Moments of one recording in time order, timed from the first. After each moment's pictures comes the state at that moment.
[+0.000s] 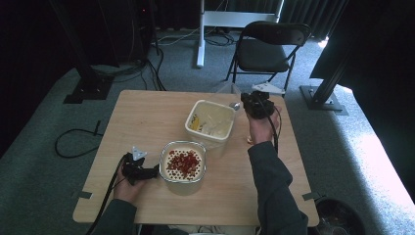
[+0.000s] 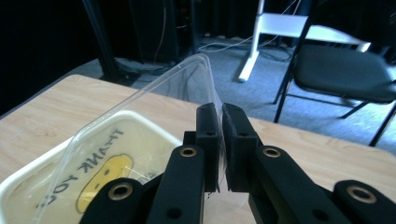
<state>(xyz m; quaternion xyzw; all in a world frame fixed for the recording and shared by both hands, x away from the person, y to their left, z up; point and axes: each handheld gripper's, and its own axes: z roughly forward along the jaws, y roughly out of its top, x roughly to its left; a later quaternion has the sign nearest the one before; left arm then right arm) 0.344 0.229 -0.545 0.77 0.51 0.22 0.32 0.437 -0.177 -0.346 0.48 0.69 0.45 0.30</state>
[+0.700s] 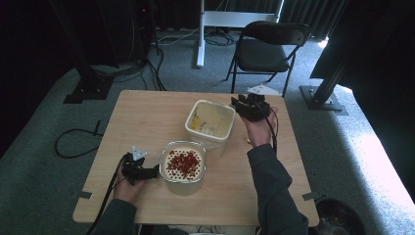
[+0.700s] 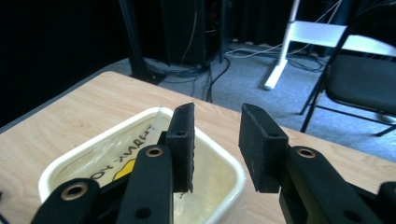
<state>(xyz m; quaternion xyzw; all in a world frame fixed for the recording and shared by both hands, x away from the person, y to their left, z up) 0.344 0.229 -0.545 0.77 0.51 0.22 0.32 0.431 -0.169 -0.348 0.44 0.71 0.48 0.27</state>
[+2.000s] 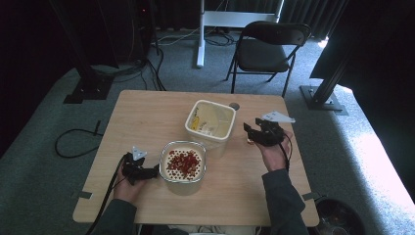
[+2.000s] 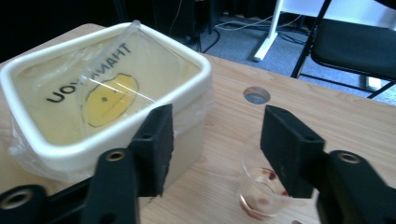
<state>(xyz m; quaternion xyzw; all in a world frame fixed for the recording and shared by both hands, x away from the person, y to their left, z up) 0.344 0.229 -0.545 0.77 0.50 0.22 0.32 0.387 -0.220 -0.409 0.46 0.73 0.44 0.27</state>
